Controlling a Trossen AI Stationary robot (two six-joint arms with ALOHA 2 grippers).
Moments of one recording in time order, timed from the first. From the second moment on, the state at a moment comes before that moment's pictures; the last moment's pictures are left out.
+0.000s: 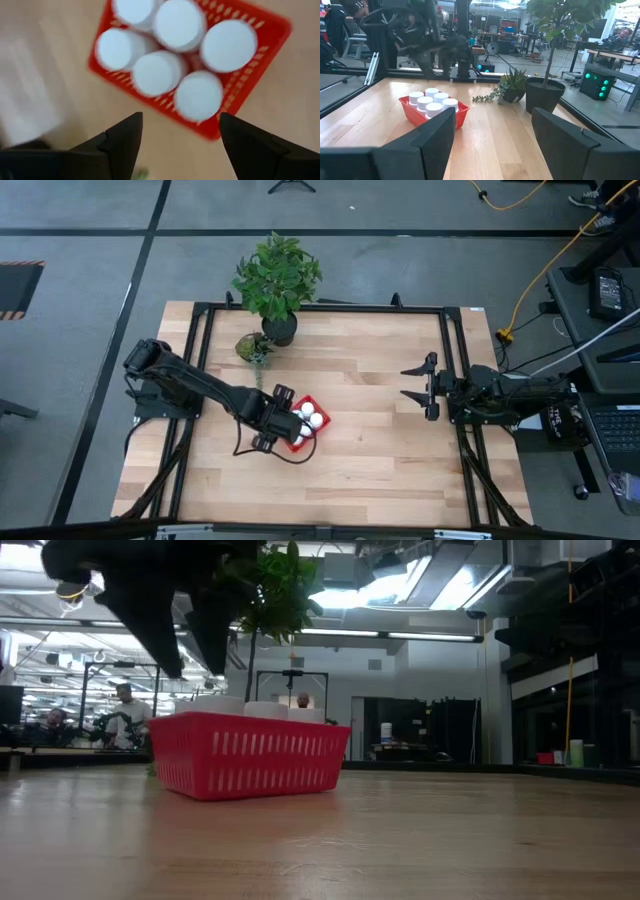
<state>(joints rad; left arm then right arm) -0.35 1.66 1.26 -0.96 -0.28 0.05 0.05 0.03 0.01 0.05 0.14 -0.09</state>
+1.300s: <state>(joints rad) -0.12 0.71 0.90 -0.52 0.37 0.26 0.05 0.03 0.01 0.05 0.14 -0.09</state>
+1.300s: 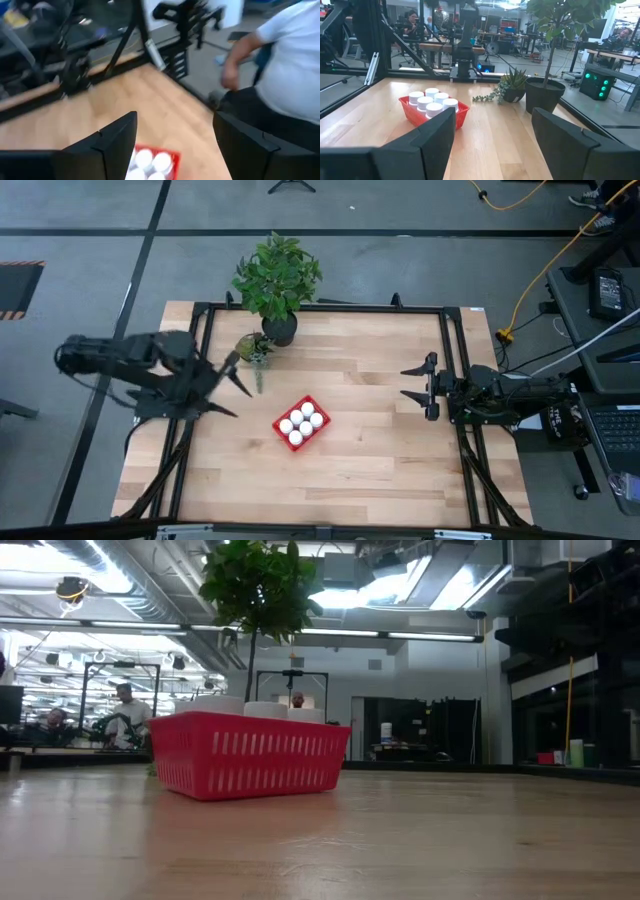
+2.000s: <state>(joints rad) 0.39 0.56 0.01 0.54 0.35 0.09 0.05 0.03 0.01 0.05 0.14 -0.09</state>
